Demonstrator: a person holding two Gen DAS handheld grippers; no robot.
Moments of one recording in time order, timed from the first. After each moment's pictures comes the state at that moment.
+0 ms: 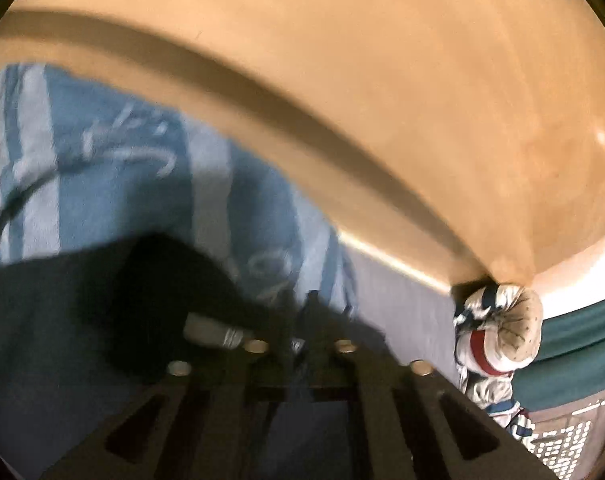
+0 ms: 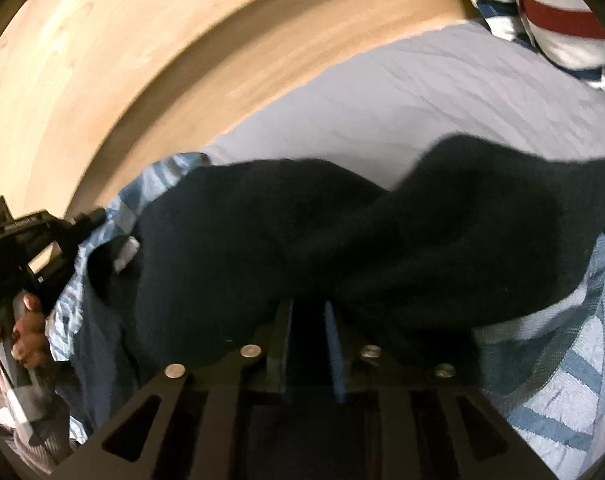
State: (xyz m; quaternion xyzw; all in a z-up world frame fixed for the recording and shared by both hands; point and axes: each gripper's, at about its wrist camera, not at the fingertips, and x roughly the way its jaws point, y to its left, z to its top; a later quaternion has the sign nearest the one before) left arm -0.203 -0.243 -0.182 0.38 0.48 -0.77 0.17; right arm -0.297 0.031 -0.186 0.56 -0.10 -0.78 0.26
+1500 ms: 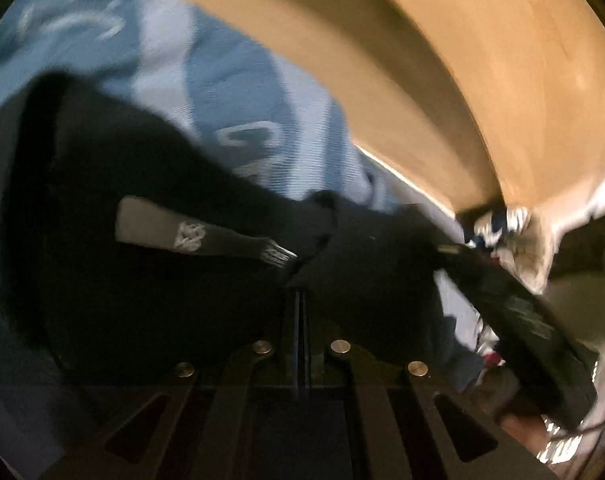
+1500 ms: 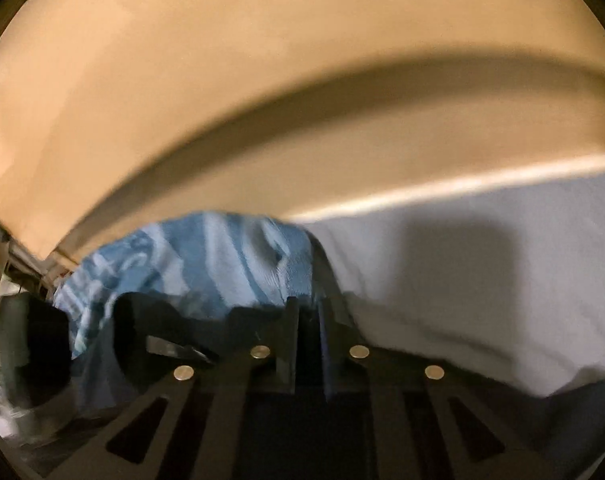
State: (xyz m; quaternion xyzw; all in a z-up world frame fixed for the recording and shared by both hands) left arm -0.204 -0.184 -0.253 0.42 0.45 -0.78 0.09; right arm -0.347 -0.097 -0.163 0.47 -0.01 -0.80 0.37
